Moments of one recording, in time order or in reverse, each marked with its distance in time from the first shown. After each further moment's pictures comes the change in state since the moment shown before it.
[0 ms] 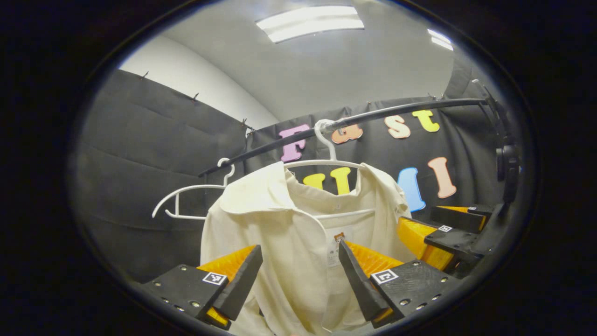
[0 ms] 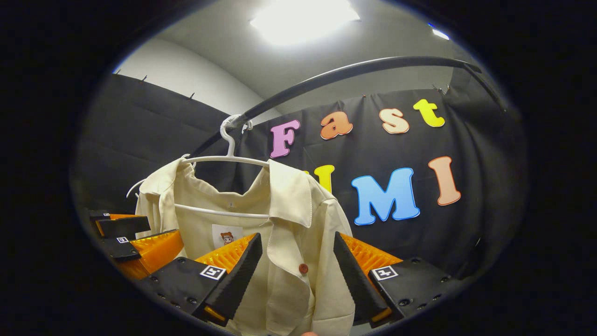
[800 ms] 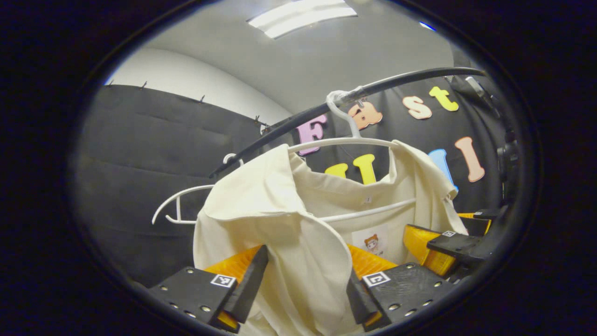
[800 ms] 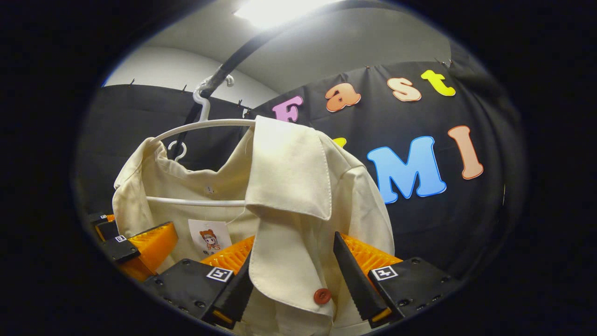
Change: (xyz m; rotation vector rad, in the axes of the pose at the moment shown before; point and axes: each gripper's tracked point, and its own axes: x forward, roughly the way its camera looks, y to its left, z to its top) left arm 0.054 0.026 -0.016 0.093 0.040 0.165; right arm 0.069 0.016 -0.042 0.106 0.134 0.045
